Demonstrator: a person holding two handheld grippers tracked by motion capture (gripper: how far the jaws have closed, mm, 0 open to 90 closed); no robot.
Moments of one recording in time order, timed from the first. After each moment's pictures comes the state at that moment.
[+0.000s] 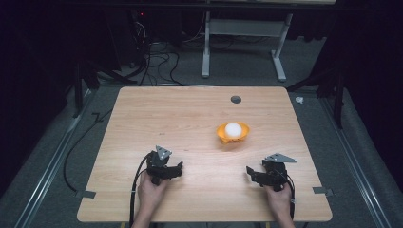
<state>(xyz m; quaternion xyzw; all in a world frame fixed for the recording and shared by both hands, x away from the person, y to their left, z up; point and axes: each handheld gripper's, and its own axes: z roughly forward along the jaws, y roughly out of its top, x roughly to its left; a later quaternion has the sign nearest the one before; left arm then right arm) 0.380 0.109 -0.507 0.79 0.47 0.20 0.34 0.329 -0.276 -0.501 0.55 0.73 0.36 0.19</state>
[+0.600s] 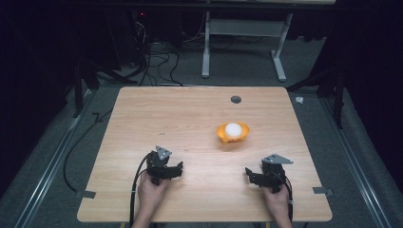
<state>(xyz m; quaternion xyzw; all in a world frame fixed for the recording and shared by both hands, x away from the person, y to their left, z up) 0.380 0.109 -0.507 0.79 0.47 0.20 0.34 0.327 -0.268 -0.502 0.53 0.75 0.33 0.21</state>
